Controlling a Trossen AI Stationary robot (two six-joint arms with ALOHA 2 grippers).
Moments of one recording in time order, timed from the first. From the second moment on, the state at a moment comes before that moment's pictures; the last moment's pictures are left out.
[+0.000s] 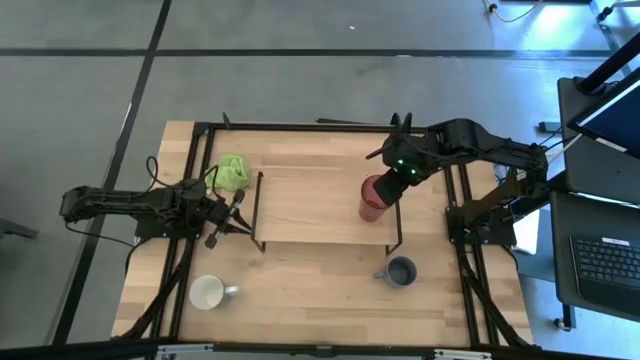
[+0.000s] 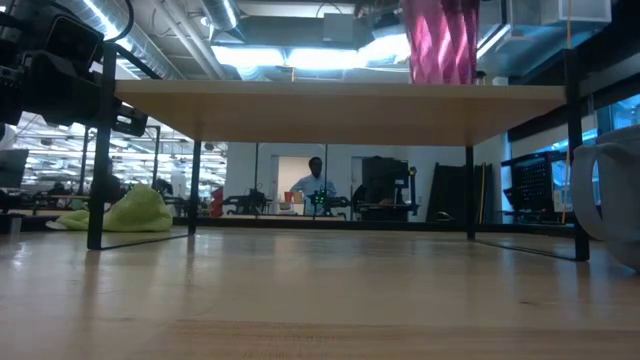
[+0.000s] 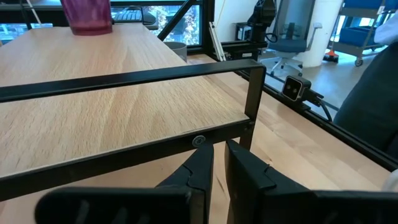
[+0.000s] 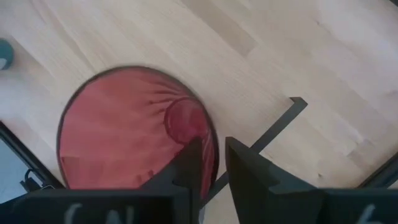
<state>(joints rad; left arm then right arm) 0.10 0.28 0.01 0.07 0.48 0.09 -0.01 1.54 1.90 -1.57 0.09 0.83</state>
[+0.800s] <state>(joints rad) 0.10 0.28 0.01 0.07 0.48 0.09 0.13 1.51 2.33 -0.88 0.11 0.31</state>
